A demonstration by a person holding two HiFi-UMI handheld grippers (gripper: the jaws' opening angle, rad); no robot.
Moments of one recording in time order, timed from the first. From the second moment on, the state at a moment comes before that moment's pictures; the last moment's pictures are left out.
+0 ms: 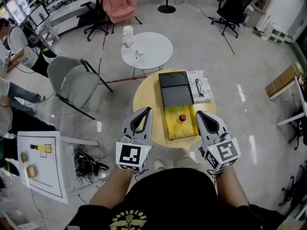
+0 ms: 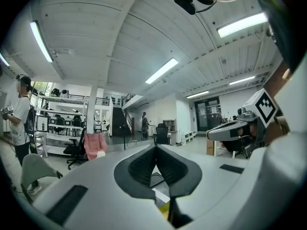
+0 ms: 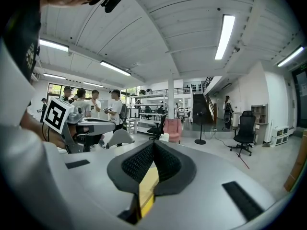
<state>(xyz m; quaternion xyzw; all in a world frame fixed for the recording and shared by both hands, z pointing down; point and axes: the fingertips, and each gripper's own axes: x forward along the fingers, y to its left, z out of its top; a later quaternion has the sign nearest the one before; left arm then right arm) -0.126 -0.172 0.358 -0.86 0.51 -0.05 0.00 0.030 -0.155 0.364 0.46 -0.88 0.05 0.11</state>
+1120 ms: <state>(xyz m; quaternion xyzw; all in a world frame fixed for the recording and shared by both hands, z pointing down) -0.089 -0.232 0.380 -0.83 0.55 -0.08 -0.01 0.063 -0.231 0.391 0.41 -0.90 0.05 0.12</state>
